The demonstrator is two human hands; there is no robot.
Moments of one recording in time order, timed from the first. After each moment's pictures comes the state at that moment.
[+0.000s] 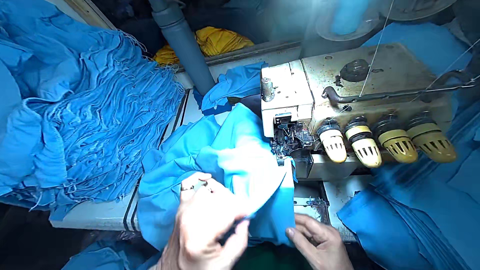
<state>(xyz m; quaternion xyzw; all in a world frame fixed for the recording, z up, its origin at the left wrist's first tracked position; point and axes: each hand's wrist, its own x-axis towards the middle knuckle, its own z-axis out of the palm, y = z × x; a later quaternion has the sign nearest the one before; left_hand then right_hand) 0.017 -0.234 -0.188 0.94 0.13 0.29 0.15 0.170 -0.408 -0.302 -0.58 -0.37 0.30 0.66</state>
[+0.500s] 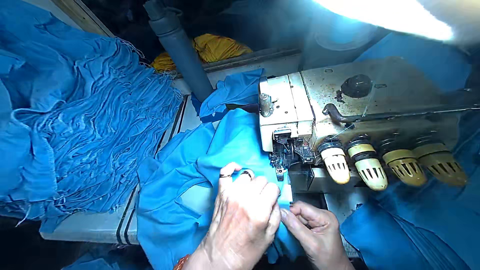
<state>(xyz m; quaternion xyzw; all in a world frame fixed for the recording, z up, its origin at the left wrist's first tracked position) 0.088 -0.234 -0.203 0.96 0.14 0.24 0.00 0.188 -0.355 -0.286 -0.53 -0.36 0.24 0.73</state>
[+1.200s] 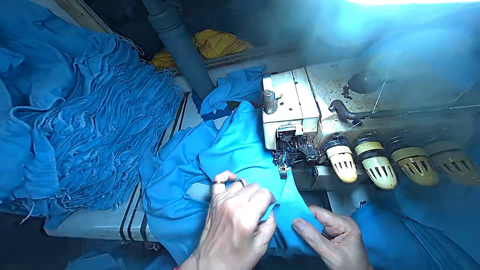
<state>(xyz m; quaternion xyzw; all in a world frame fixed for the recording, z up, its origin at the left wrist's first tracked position) 0.069 -0.235 -0.205 0.95 0.16 0.25 0.08 0.196 -0.381 -0.267 -0.53 -0.35 0.29 0.71</state>
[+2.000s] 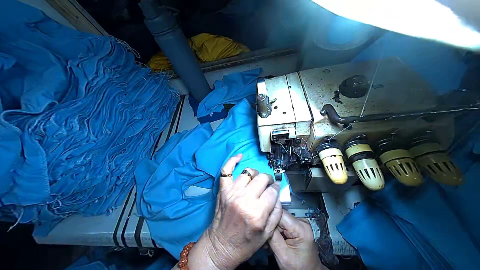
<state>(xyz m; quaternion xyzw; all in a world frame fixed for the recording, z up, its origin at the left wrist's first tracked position) 0.093 -0.227 -0.216 0.95 0.09 0.30 0.00 0.155 -0.342 -0.286 -0.52 -0.41 0.18 0.73</state>
